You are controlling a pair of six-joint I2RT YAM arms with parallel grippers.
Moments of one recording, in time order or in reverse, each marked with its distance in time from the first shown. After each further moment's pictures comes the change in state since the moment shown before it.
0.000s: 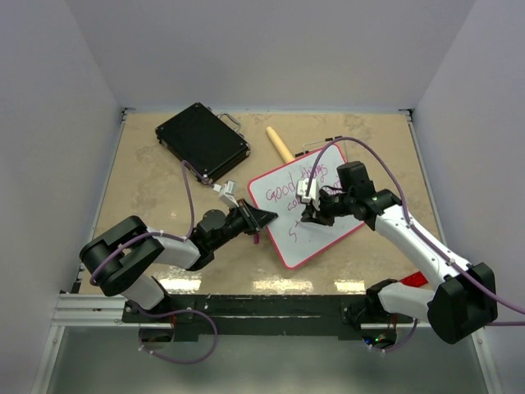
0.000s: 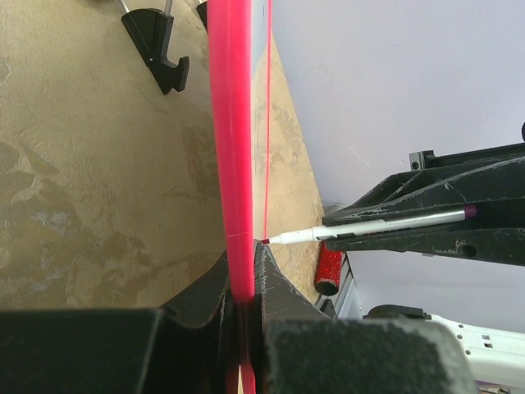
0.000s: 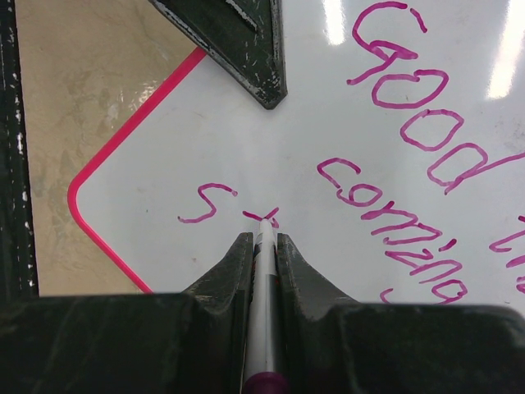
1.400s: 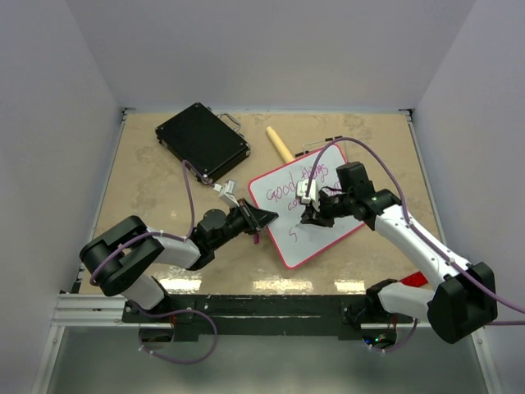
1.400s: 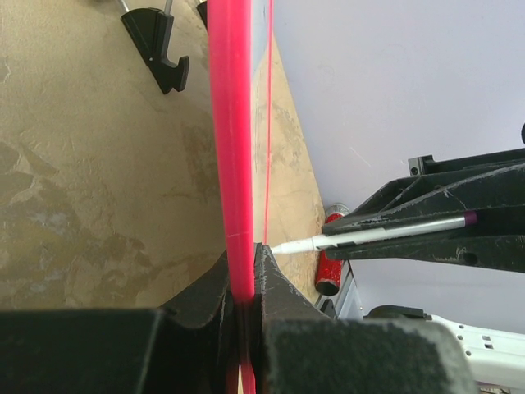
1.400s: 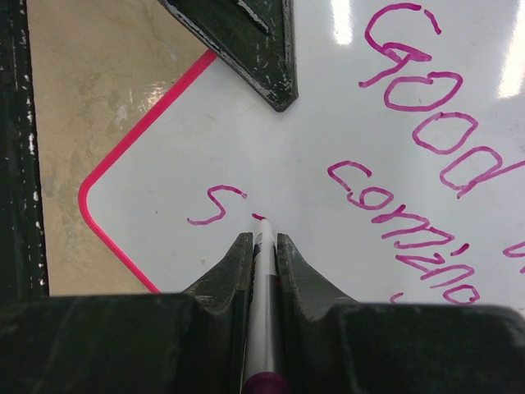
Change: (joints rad) left arm 0.000 0.000 0.006 -0.010 0.000 0.000; right arm 0.000 0.004 0.000 -0.024 -0.019 -0.008
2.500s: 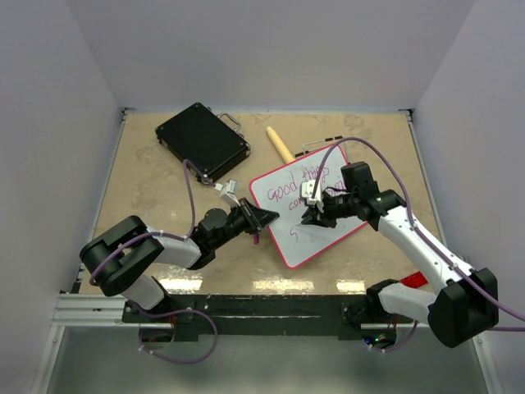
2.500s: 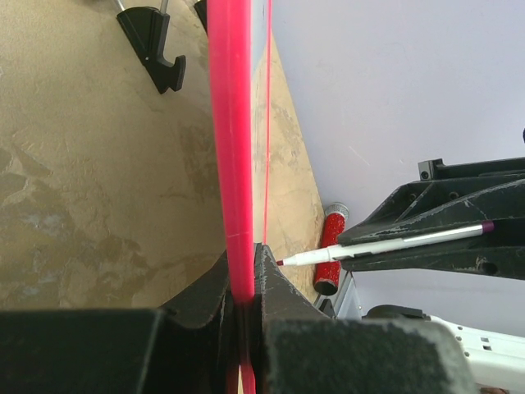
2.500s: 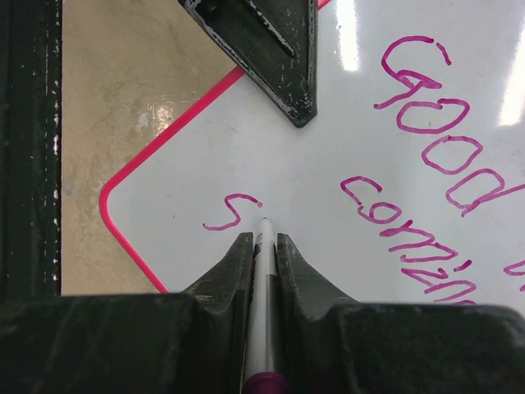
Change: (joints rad) left arm 0.000 0.000 0.012 -0.014 0.000 0.000; right arm -0.031 -0.035 0.004 -0.032 -0.076 -0.043
